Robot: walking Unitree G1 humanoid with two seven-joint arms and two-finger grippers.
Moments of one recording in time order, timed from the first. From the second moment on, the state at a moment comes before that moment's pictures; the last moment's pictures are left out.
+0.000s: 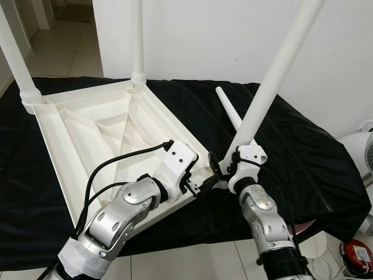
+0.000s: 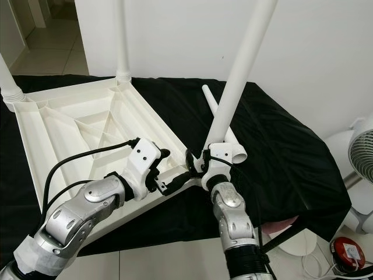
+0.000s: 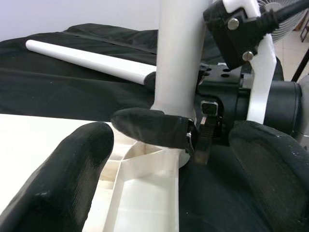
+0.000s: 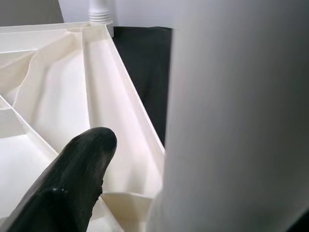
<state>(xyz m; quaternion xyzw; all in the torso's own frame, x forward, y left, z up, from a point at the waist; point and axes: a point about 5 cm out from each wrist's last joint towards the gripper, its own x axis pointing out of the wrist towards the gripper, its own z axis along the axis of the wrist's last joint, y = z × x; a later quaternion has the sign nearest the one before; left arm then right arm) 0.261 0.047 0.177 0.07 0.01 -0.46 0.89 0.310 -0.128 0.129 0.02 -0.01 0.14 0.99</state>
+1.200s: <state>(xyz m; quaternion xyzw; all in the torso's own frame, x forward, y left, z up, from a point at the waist) 0.264 0.051 0.180 0.07 0.01 -0.45 0.89 0.339 -0.168 0.120 -0.08 0.02 0.37 0.93</state>
